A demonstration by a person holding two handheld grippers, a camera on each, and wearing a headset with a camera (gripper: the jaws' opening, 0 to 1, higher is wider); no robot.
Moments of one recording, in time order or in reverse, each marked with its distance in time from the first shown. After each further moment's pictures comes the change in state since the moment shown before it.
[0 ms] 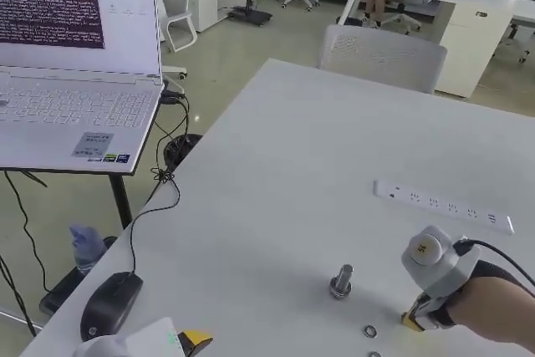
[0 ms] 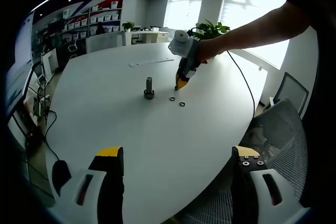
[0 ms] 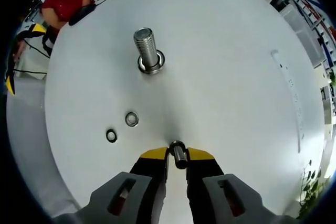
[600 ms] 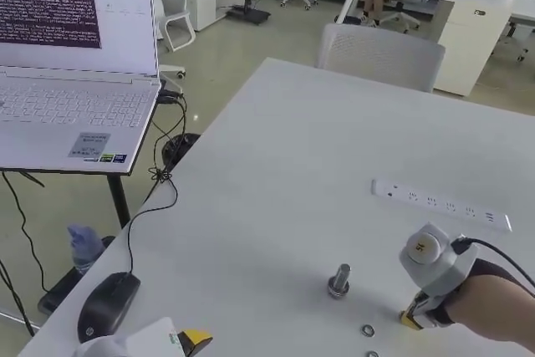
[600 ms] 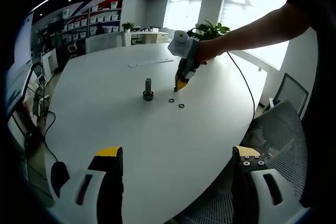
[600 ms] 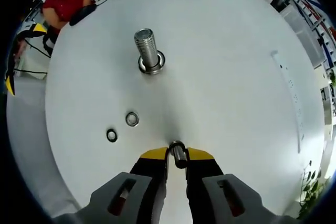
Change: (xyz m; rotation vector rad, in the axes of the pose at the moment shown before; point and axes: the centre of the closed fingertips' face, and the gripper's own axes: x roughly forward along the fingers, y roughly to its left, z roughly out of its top) left arm 0.004 -0.002 0.004 -0.006 -0.009 -0.006; right arm 0.000 0.000 -0.001 -0.002 -0.002 0.003
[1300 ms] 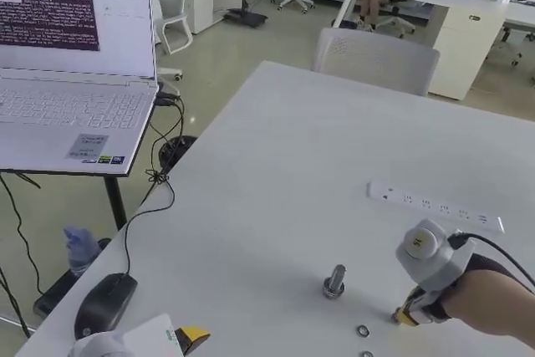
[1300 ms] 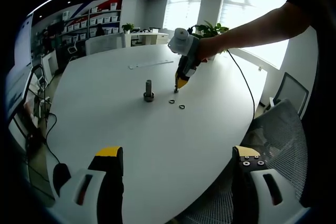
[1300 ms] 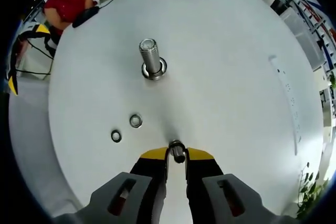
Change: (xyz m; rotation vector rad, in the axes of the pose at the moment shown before) left arm -0.003 0.002 0.000 0.013 -0.001 0.006; right arm -0.010 0.001 0.007 -0.011 -0.013 0.000
